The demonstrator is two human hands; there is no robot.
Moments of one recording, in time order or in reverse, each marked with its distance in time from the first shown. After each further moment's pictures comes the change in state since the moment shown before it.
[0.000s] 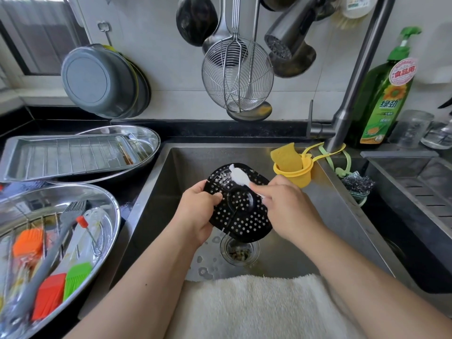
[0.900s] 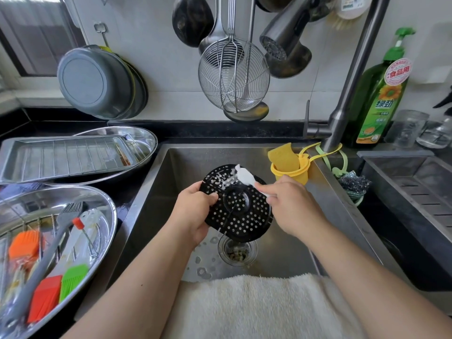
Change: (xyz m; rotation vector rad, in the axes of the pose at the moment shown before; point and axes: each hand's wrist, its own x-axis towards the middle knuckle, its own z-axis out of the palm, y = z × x) left_hand -0.001 0.001 0.000 0.038 0.040 -0.007; right_hand 0.005 0.012 -0.009 -0.031 -0.021 0.051
